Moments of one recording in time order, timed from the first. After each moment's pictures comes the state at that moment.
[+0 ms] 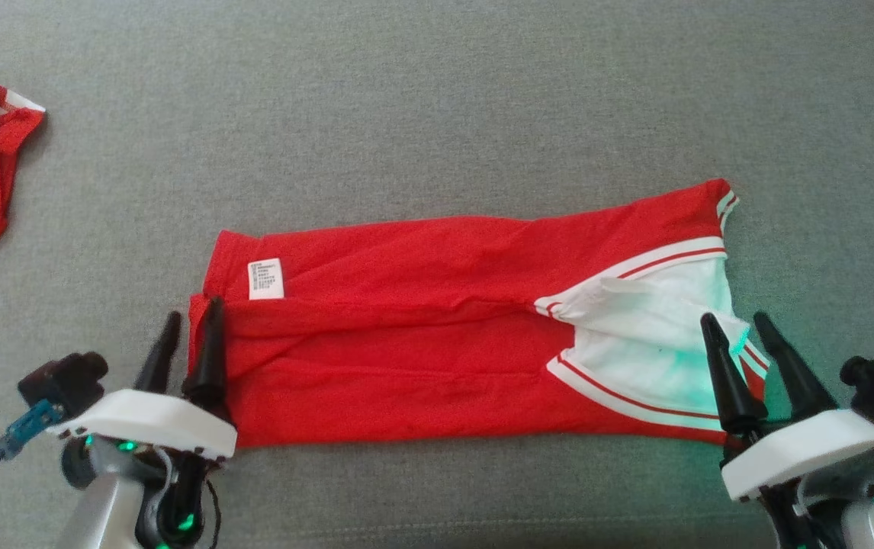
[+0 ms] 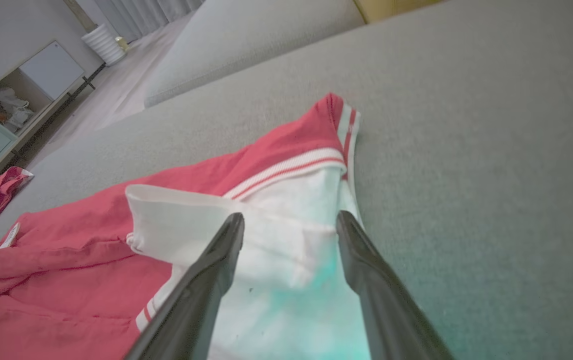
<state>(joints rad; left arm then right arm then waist) -0.11 0.17 -0.19 0.28 -0.75 -0.02 -0.12 0.09 -0.11 0.03 -0.07 0.43 0.12 0.17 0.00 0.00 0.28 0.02</state>
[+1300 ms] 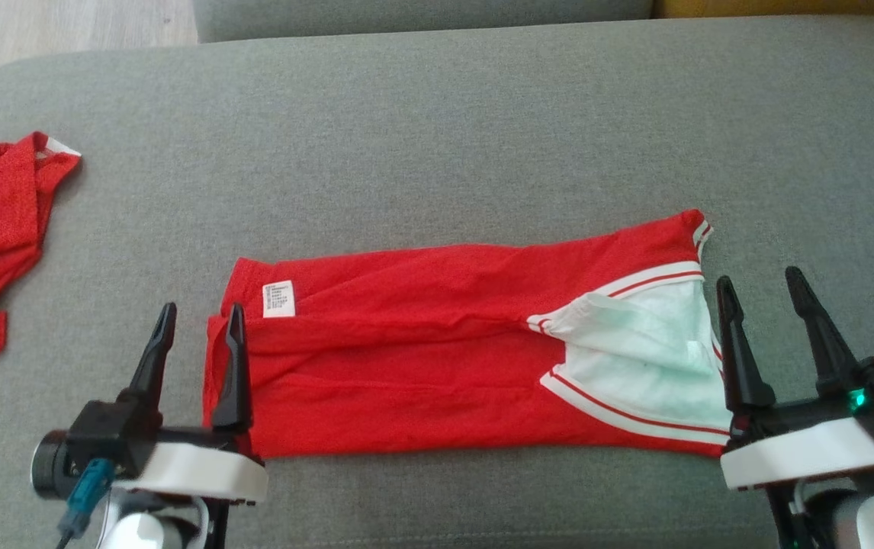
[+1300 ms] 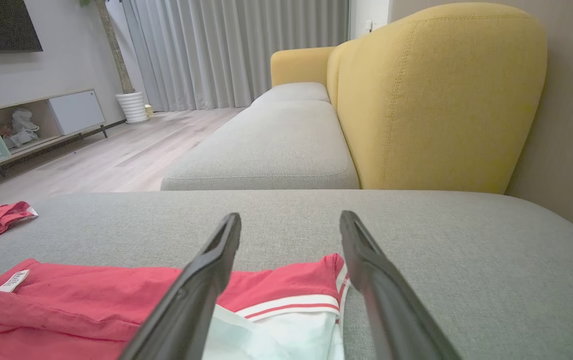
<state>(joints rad) 0.04 0.21 -0.26 -0.03 -0.27 0.17 -0.25 0.09 -0.07 0.02 -0.19 0.13 0.12 -0.01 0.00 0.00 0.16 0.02</state>
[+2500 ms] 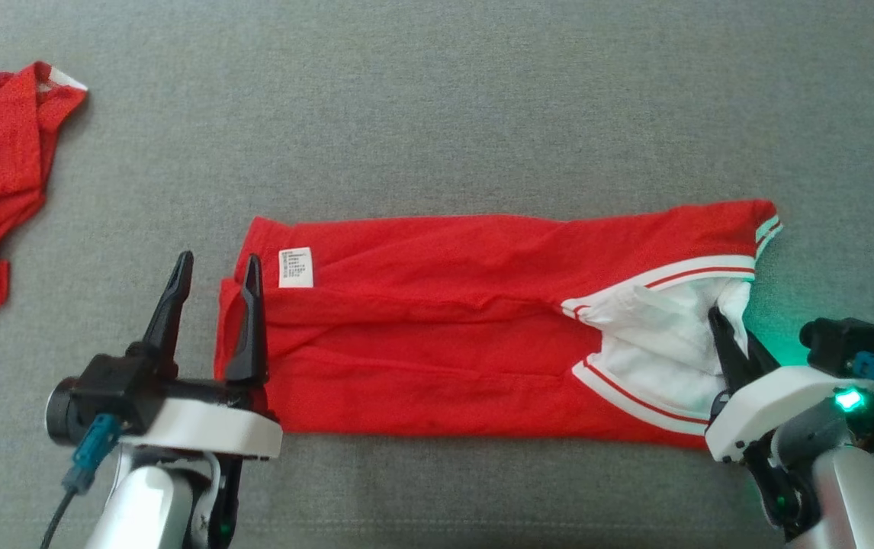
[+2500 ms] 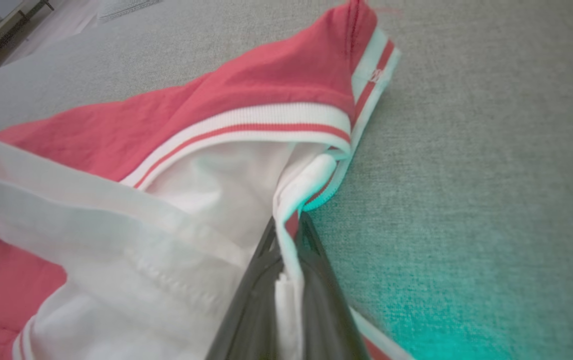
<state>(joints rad) -0.07 0.18 -0.28 0.00 -0.28 0.13 -0.25 -0.10 -0.10 0.01 0.24 0.28 0.12 0.20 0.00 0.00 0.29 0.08</state>
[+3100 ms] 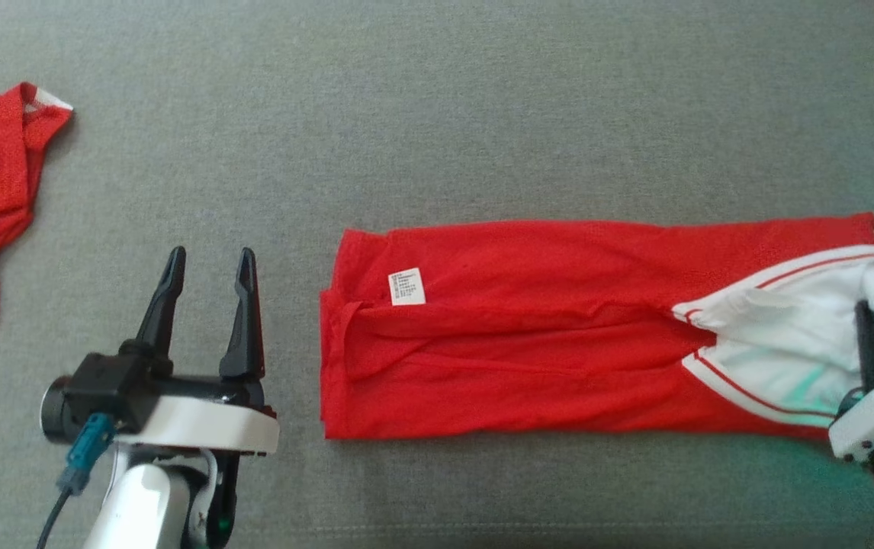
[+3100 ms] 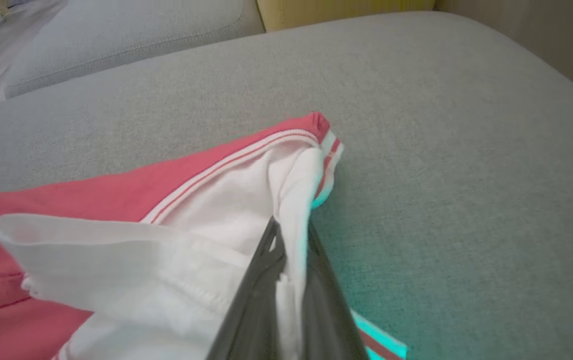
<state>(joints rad) -0.07 0.16 -0.25 -0.01 -0.26 0.11 -0.25 -0.02 -0.15 -0.24 0.09 0.29 0.12 0.24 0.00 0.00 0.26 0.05</state>
